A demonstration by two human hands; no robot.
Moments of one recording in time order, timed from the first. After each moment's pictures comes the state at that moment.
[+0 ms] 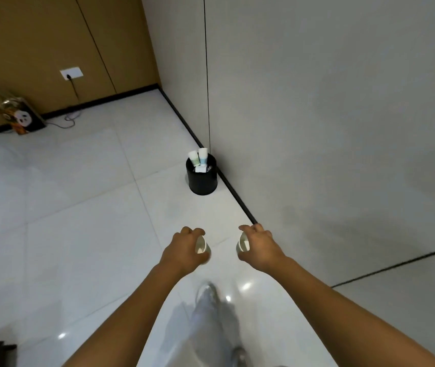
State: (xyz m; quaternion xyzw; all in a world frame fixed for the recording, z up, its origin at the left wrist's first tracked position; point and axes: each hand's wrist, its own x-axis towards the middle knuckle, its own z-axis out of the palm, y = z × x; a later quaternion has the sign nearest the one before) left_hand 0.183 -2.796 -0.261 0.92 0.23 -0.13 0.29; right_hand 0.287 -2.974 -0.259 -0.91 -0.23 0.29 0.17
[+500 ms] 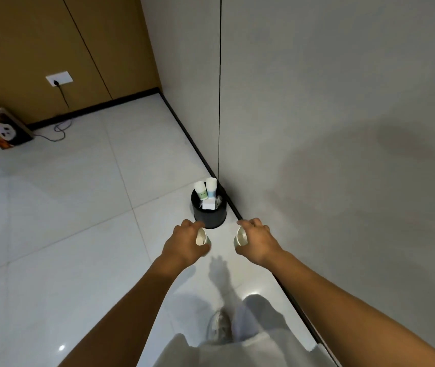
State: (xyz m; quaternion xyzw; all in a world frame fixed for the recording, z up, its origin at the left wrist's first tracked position) left_hand 0.471 -2.580 -0.269 0.92 0.24 -0.13 0.28; right_hand 0.574 -2.749 -0.274 -0.91 -0.23 0.31 0.18
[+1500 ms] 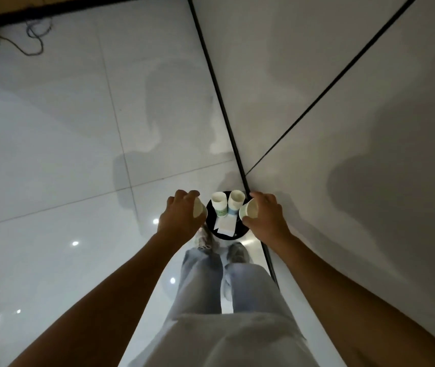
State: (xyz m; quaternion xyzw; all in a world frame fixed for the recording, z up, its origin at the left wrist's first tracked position) left_hand 0.818 -2.267 -0.407 0.84 0.39 -0.18 0.32; right_hand 0.949 -2.422 -0.404 -0.88 -0.19 0.39 0.17
